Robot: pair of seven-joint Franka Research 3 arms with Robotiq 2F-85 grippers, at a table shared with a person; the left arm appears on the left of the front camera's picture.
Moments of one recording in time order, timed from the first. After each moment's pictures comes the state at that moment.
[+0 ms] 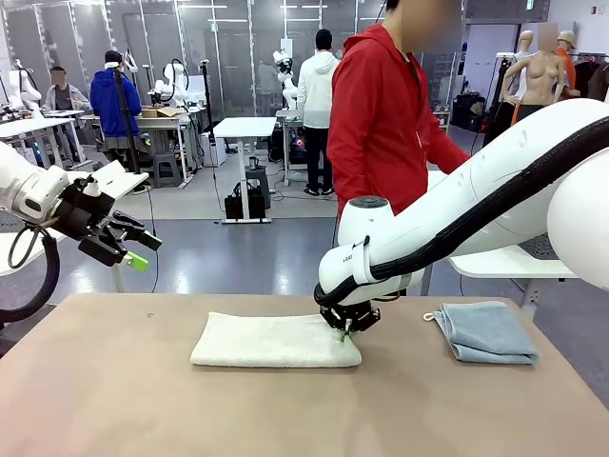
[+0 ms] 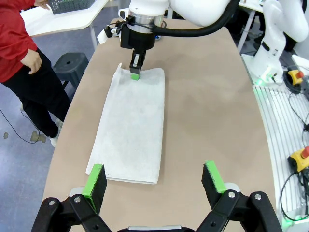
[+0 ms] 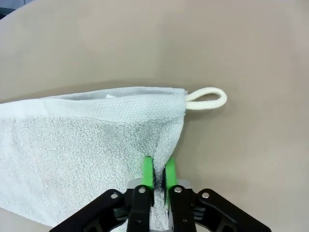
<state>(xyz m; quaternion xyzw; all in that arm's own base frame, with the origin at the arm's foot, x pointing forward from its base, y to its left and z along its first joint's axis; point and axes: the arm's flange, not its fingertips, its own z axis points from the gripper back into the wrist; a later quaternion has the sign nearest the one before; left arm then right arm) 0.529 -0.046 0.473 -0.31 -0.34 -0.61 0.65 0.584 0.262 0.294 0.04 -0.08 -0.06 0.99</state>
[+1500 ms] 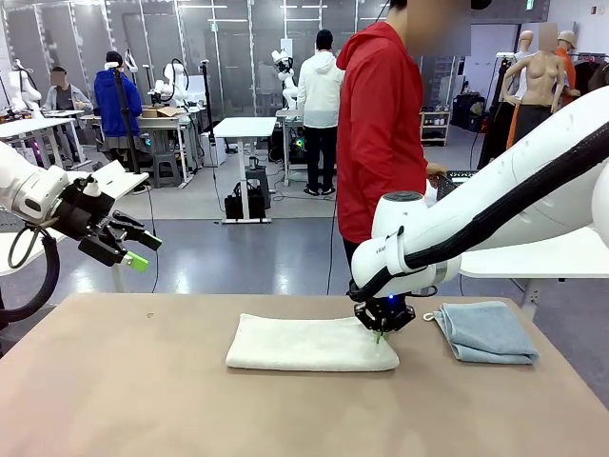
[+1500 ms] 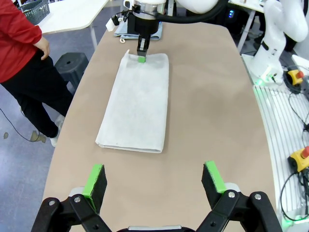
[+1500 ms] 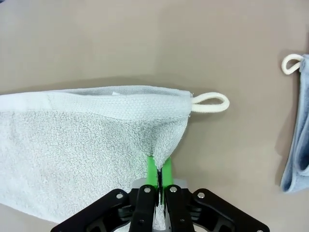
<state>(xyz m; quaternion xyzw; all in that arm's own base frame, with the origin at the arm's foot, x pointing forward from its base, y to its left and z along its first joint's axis) 0.529 -0.046 0.473 -0.31 -0.34 -0.61 0.65 0.580 0.191 0.302 0.01 -0.06 -0.04 1.00</state>
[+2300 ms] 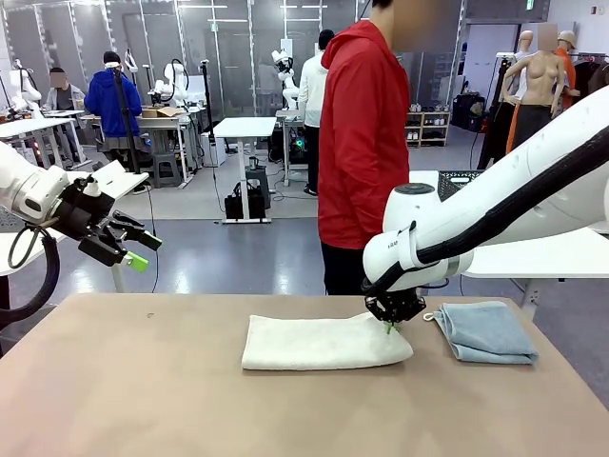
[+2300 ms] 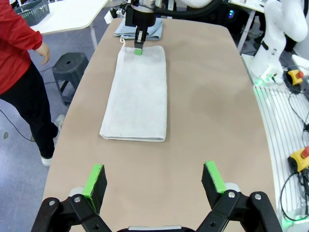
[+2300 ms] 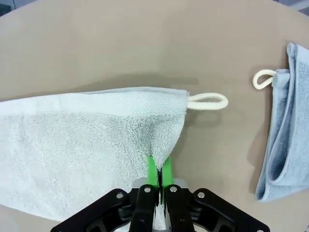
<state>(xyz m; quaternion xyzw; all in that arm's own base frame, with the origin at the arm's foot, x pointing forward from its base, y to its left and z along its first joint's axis) 0.529 -0.046 0.473 -0.31 -0.34 -0.61 0.65 0.587 0.173 0.318 0.00 -0.08 -0.02 1.00</state>
